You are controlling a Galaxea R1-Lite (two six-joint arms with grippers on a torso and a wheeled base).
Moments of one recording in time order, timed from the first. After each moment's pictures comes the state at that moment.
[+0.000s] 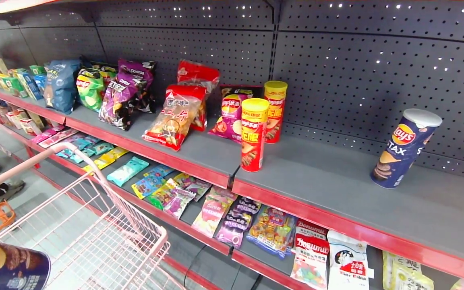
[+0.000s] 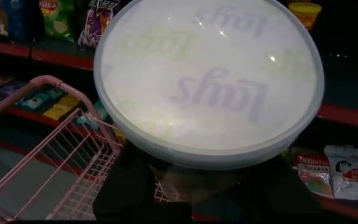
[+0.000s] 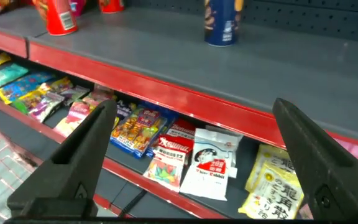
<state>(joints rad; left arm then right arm) -0.10 0.37 -0.53 0.15 -0.03 0.00 0.00 0.00 0.00 0.00 -0.01 0.00</state>
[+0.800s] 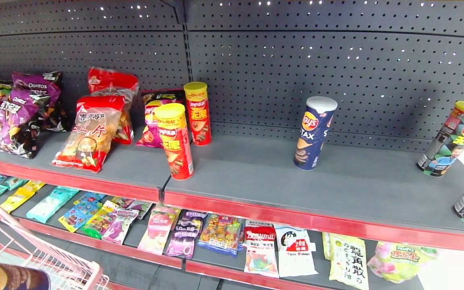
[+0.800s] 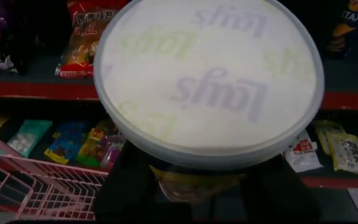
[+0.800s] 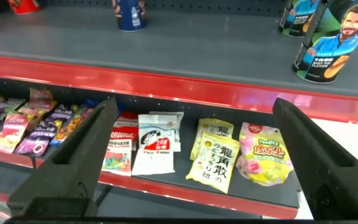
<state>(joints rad) -0.10 0.29 -0.51 0.24 -0.03 0.01 0.00 0.00 0.00 0.00 0.00 -0.01</state>
